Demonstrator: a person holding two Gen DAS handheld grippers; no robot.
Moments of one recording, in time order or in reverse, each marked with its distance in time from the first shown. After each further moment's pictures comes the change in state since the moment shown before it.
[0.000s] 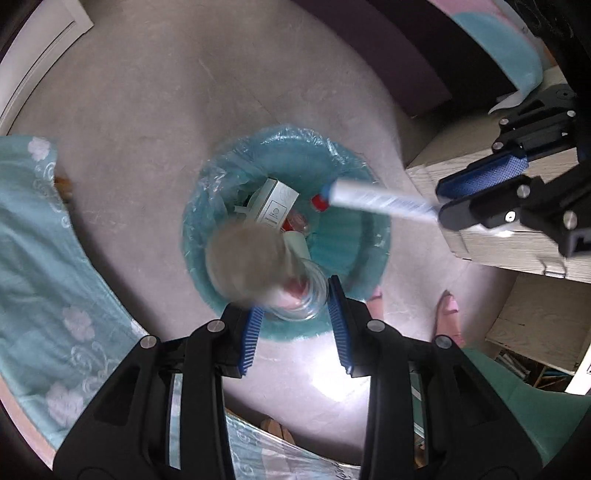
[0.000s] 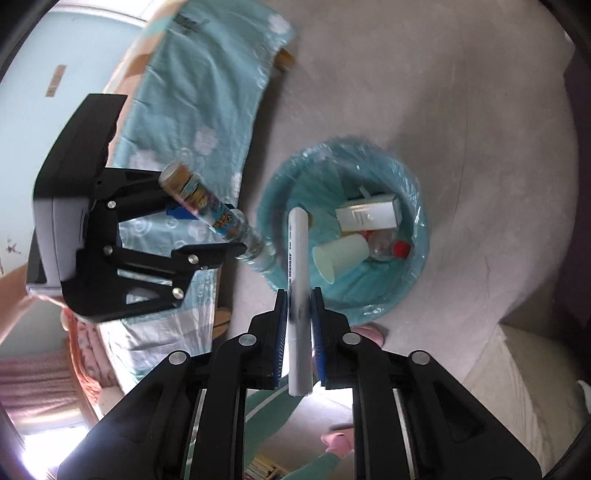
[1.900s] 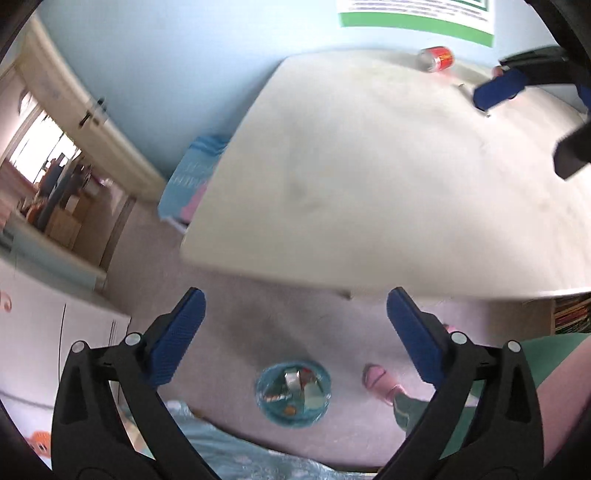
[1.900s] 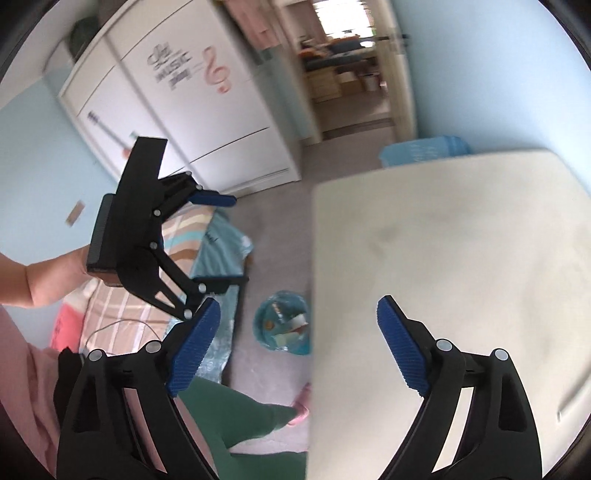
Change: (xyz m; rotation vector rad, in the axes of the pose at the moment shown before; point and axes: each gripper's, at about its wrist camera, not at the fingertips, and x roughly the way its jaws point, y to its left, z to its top) left arm -0.393 -0.394 0.010 0.738 -0.503 0.254; right arm -0.496 0.100 -0.449 0.191 -0.873 -0.254
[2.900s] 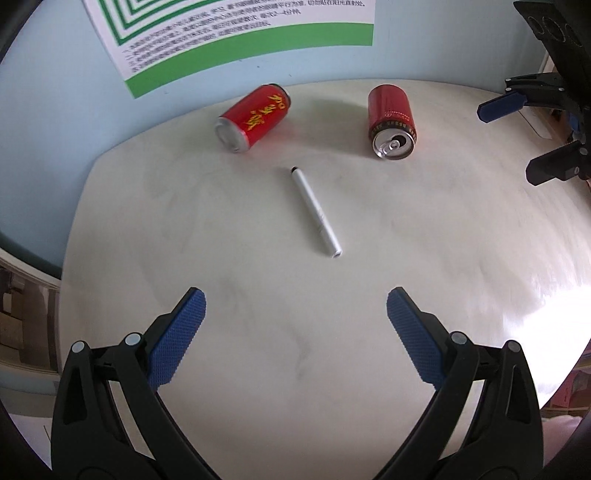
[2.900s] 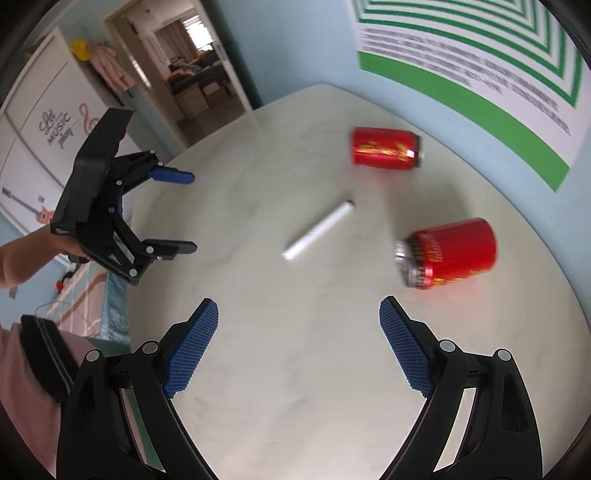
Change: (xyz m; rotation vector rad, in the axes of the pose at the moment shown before) left arm 0.082 -0.276 0.251 0.259 -0.007 -0.306; right arm -0.224 -0.251 -0.177 0.321 -0.006 -0.318
